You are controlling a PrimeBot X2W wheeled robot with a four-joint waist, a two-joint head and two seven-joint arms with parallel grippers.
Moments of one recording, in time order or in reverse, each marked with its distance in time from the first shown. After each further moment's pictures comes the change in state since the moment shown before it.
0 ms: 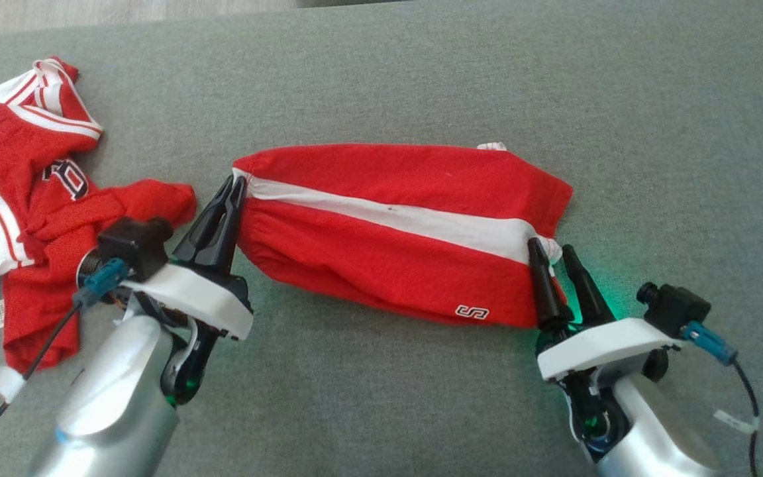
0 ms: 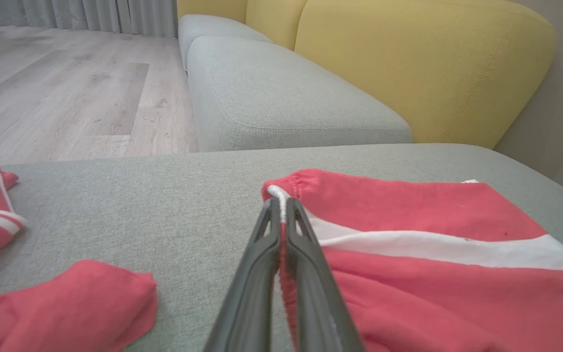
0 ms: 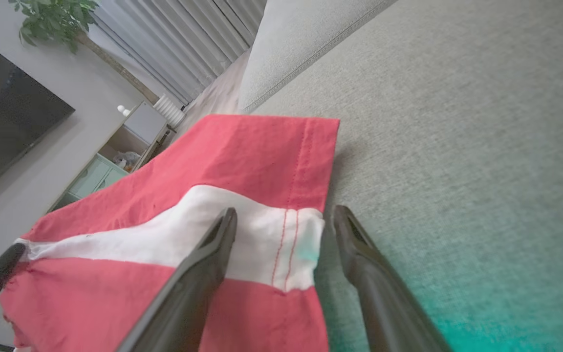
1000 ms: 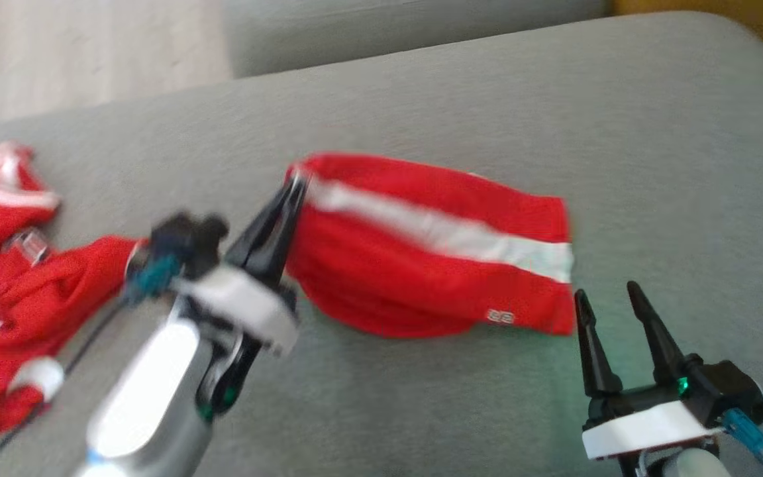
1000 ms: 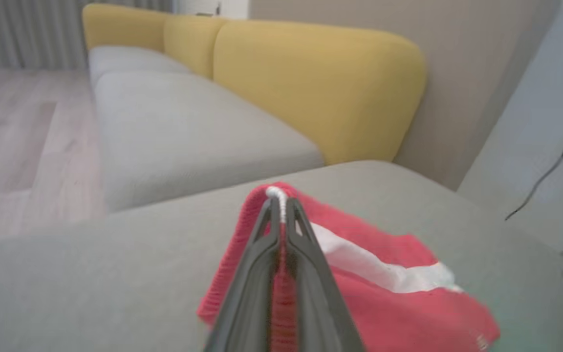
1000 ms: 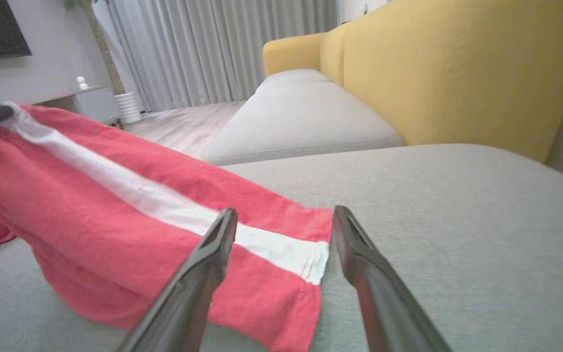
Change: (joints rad) left arm 0.029 -0.045 -0.033 -0.178 0.022 0.011 0.138; right arm 0.331 0.017 -0.246 -0.404 -0.602 0.000 -0.003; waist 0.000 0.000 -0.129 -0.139
